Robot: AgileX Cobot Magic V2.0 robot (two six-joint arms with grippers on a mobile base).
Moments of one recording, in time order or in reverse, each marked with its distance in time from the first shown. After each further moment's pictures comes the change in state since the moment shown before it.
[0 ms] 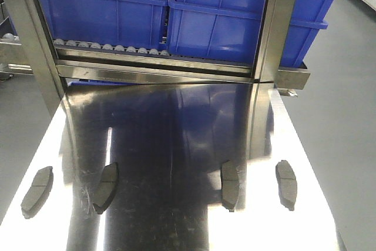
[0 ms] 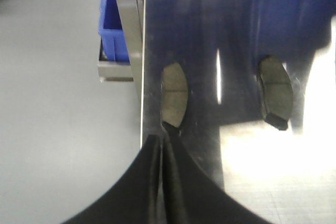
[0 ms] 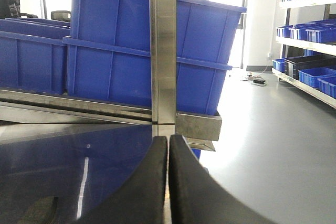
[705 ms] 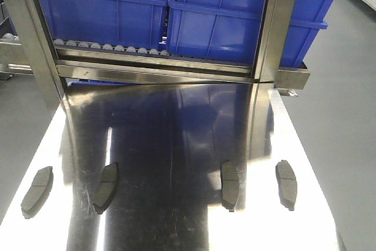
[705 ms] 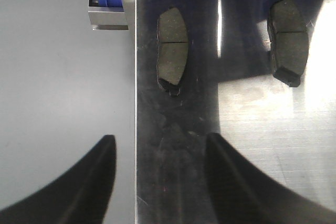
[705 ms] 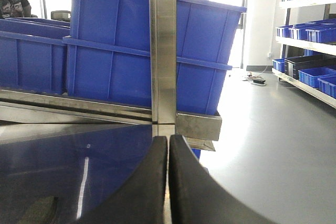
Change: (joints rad) left arm 0.000 0.134 -0.001 -0.006 0.055 0.012; right arm 0.000 0.000 0.000 0.000 0.000 0.000
